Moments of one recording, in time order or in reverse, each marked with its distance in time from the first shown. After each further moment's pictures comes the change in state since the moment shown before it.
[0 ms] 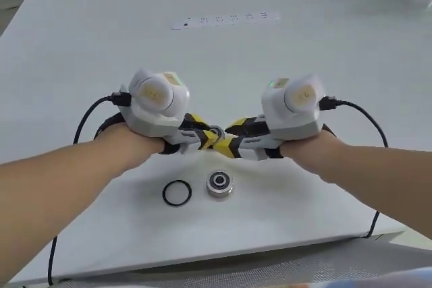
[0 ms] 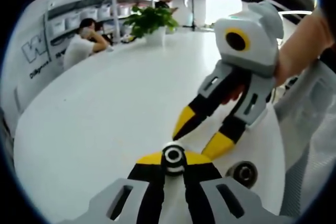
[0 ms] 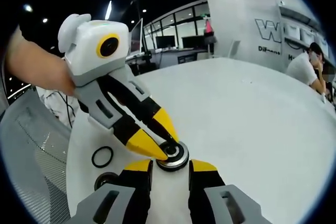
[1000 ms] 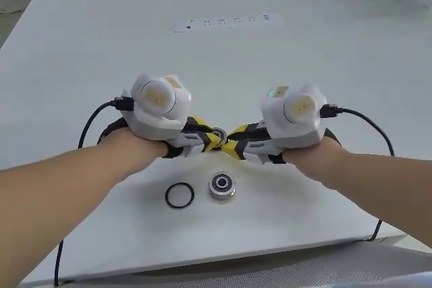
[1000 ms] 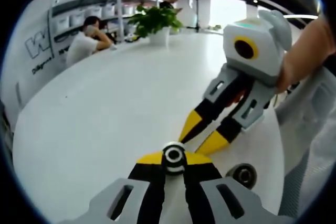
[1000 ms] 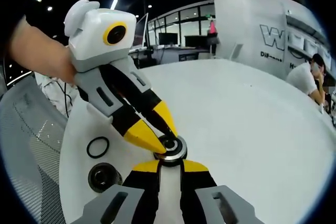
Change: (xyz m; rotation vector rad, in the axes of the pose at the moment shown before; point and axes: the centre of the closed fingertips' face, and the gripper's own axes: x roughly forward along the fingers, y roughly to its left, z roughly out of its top) left arm 0.003 0.001 -0.003 -0.036 -0.003 0.014; right arm 0.001 -0.009 -0.010 -0.076 0.029 -0.028
